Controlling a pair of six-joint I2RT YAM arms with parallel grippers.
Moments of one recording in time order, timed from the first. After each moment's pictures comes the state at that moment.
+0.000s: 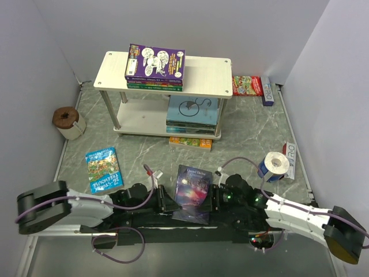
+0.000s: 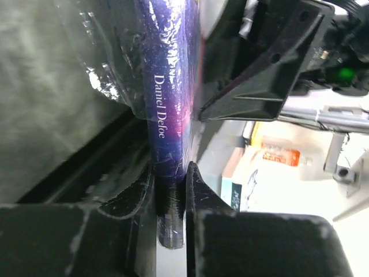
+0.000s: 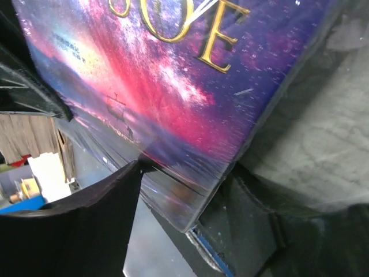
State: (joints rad) left arm -1.17 1.16 0.01 0.77 0.16 -1.31; right arm 0.92 0.75 0.05 0.02 -0.37 0.99
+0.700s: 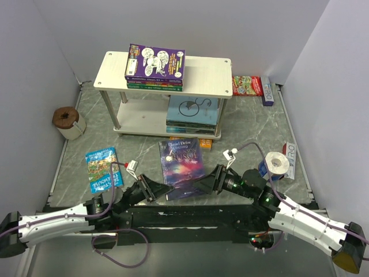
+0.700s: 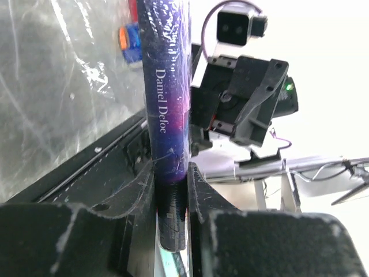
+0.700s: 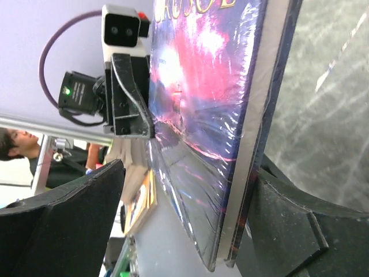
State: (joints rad) left arm -1.21 0.34 0.02 0.35 -0.19 -1.30; right arm 0.93 0.47 0.21 0.16 -0.23 1.07
